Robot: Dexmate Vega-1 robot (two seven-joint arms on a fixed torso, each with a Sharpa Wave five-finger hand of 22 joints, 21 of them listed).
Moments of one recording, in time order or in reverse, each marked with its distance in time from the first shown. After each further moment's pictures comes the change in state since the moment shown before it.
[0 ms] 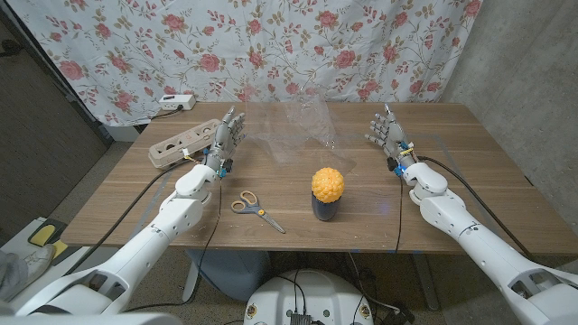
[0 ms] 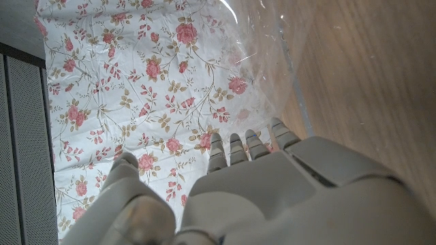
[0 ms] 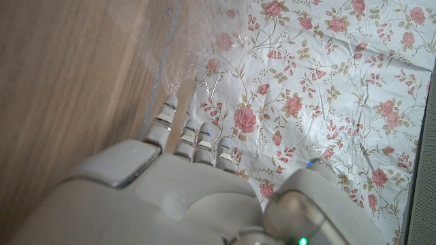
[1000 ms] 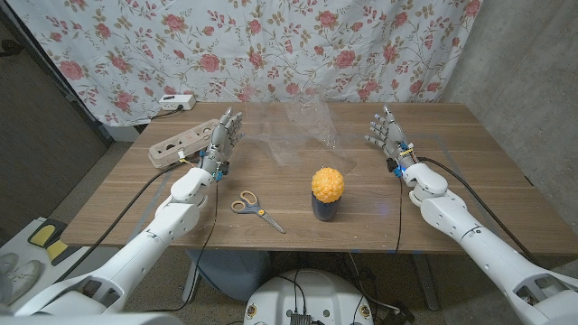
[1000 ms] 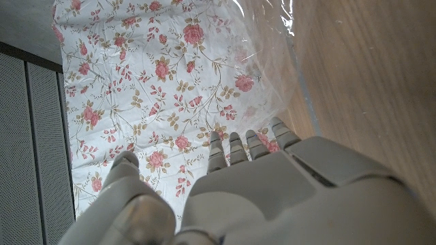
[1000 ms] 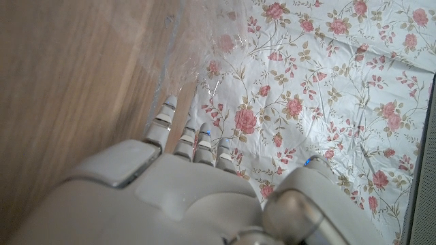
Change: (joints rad) left arm 0.032 0.013 -0.014 -0.003 0.012 -0.075 -0.024; left_hand 0.005 0.005 0.004 -0.004 0.000 0.014 -0.004 0.000 0.000 0.011 -0.011 0.004 0.000 -0.011 0.003 0.000 0.000 -0.002 0.002 0.000 0.000; right arm -0.031 -0.015 0.001 -0.062 -0.006 -0.029 -0.036; right_hand 0.013 0.013 0.006 -0.005 -0.001 -0.013 0.009 -0.004 -0.006 0.000 0.000 0.004 -0.013 0.000 0.000 0.002 -0.008 -0.012 -0.003 0.004 0.000
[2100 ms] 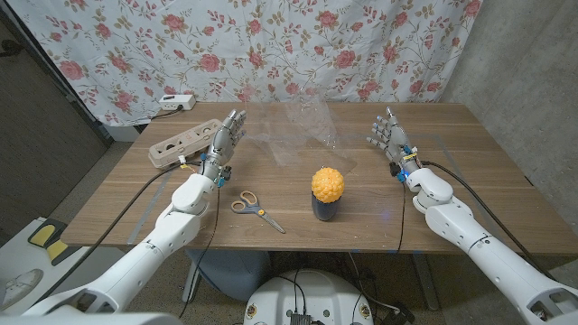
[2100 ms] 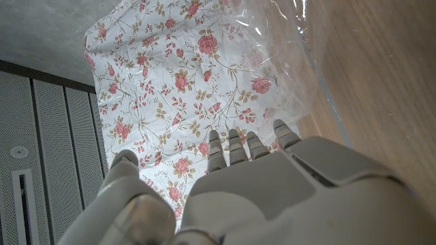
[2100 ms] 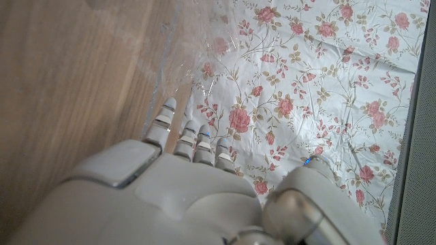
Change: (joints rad) left arm 0.071 0.033 0.005 -0.083 0.096 -0.109 0.043; left_hand 0.009 -0.002 -0.001 -0.010 0.000 0.016 -0.005 0.008 0.000 0.029 -0.004 0.004 0.000 -0.032 -0.010 0.000 0.000 -0.029 -0.004 -0.005 -0.003; right arm -0.074 -0.032 0.024 -0.088 0.017 0.019 -0.014; right_hand 0.004 0.004 -0.003 -0.003 -0.013 -0.005 0.027 0.000 -0.012 -0.025 0.003 -0.004 -0.020 -0.016 -0.002 0.003 -0.007 -0.036 0.000 0.000 0.000
